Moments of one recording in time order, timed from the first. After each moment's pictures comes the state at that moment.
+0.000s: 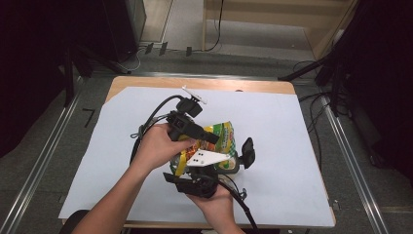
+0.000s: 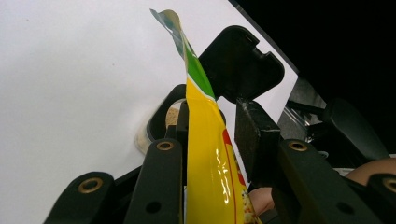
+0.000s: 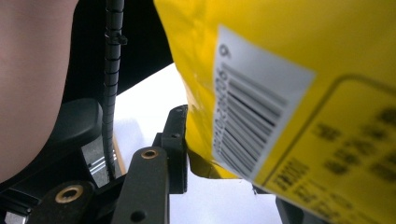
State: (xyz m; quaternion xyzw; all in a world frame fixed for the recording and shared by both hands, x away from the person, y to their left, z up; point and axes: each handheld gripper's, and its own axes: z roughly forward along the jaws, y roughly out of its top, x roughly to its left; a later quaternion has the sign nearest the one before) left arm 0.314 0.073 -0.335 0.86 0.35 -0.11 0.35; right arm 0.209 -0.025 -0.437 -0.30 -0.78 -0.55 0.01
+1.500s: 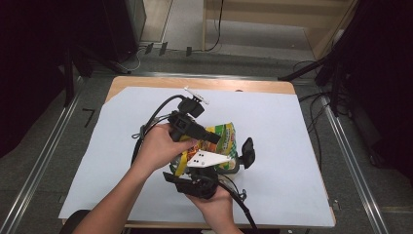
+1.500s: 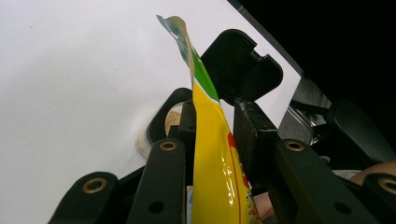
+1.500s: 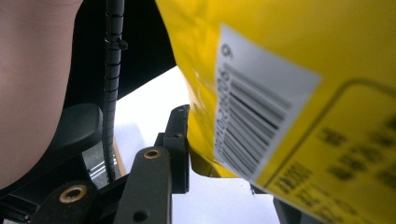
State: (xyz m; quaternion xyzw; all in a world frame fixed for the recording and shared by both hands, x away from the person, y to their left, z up) left arm 0.310 0.069 -0.330 0.86 0.35 -0.10 0.35; right arm 0.206 -0.025 -0.435 -0.30 -0.77 -0.56 0.00
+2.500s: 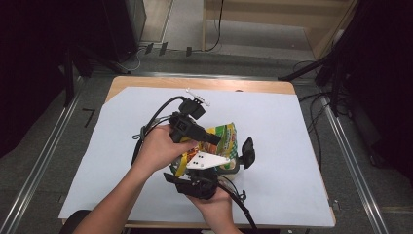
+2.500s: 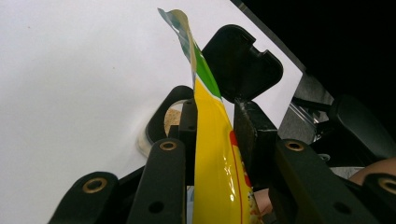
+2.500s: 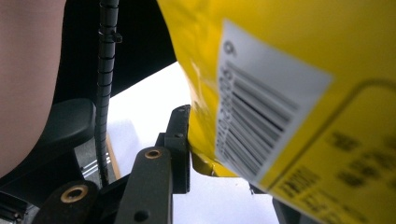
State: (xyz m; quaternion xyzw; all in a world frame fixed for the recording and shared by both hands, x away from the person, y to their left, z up) left arm 0.308 0.067 -0.332 0.87 0.35 -0.10 0.34; right arm 0.205 -0.024 -0.440 -0.30 -0.78 -0.55 -0.01
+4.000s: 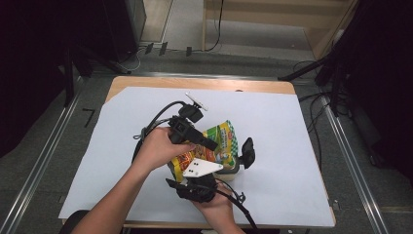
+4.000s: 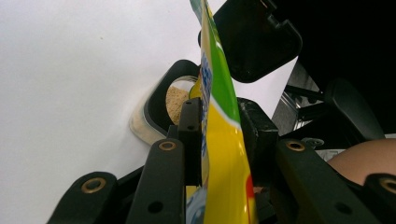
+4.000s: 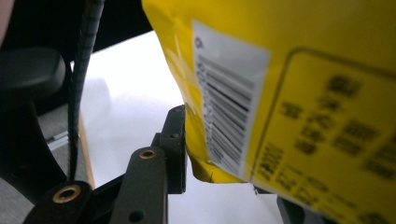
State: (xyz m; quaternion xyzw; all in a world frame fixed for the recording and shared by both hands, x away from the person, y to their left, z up) left arm 0.320 0.073 -0.358 0.87 0.35 -0.15 0.32; right arm 0.205 -0.021 -0.468 -0.25 -0.82 -0.52 -0.06
